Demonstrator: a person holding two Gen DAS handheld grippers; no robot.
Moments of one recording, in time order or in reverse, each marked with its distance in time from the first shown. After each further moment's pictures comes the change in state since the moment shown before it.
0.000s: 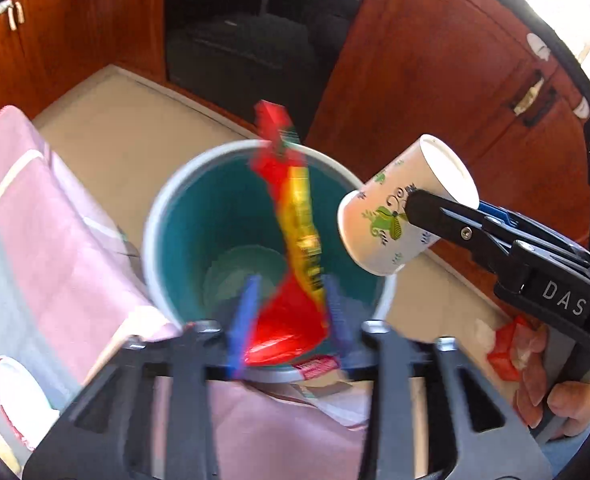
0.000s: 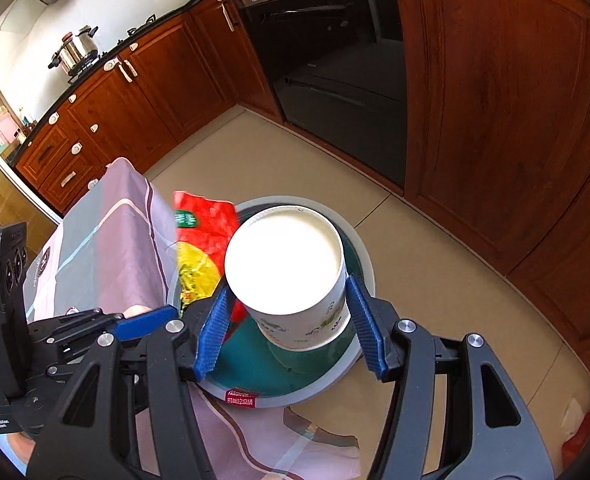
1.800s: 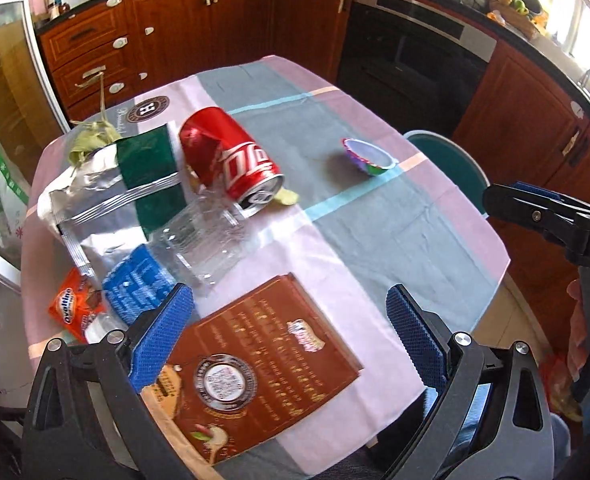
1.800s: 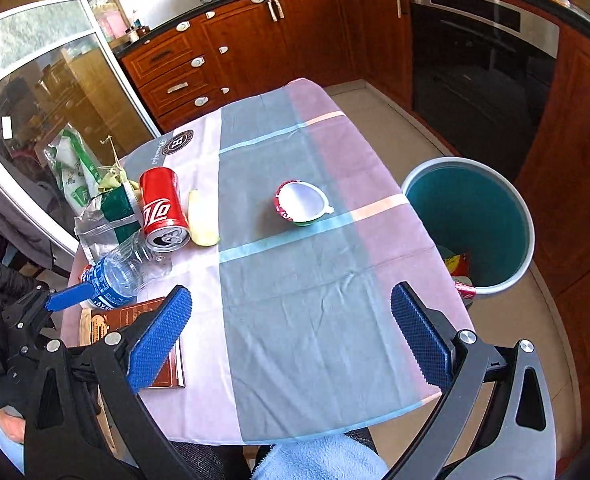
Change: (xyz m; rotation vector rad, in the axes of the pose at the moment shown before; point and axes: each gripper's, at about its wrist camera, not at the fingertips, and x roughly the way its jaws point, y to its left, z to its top) left arm -0.242 0.139 -0.245 -0.276 -0.125 0.318; right arm -0.087 0.234 -0.129 -0.346 0.084 0.175
